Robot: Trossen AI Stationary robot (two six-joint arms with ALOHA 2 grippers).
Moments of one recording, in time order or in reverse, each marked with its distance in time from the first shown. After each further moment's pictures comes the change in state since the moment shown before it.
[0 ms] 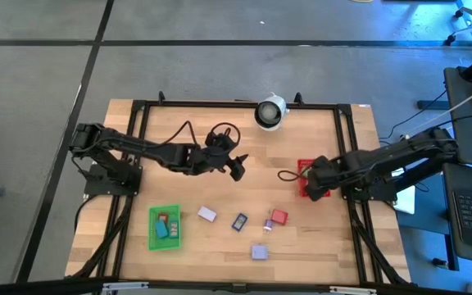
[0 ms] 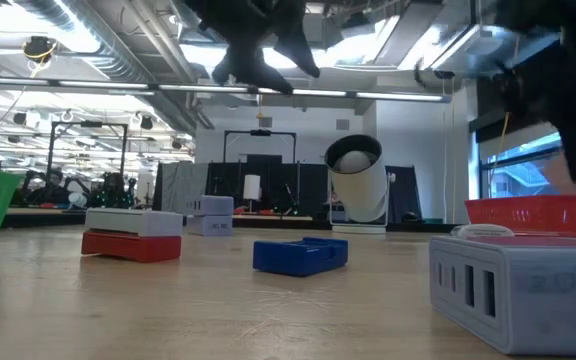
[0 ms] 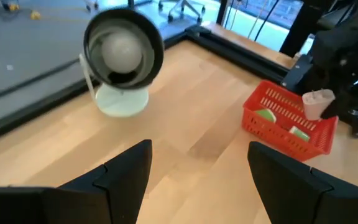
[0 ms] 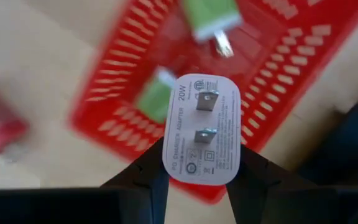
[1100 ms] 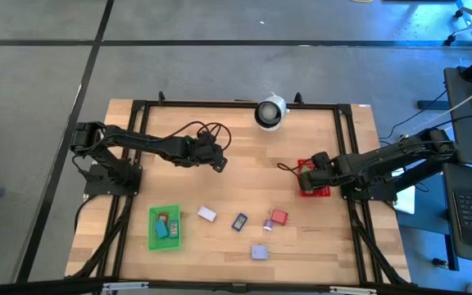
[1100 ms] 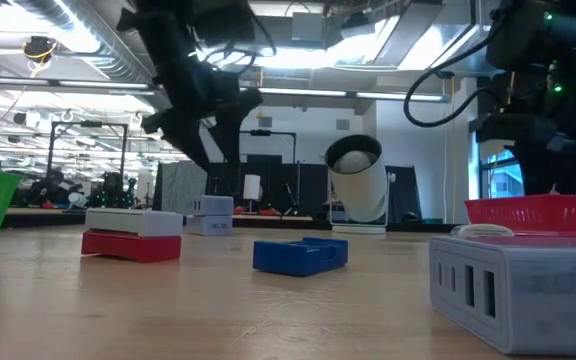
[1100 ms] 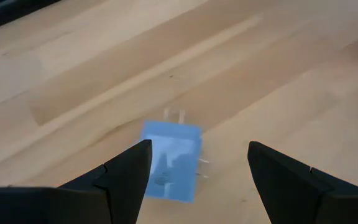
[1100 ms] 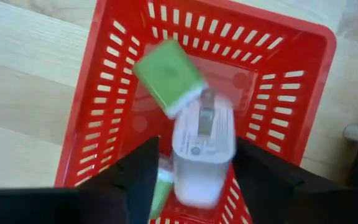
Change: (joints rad) left arm 0.134 0.001 -0.111 -0.468 0.078 -0.366; right arm -0.043 0.069 -0.100 0.154 0.202 0.238
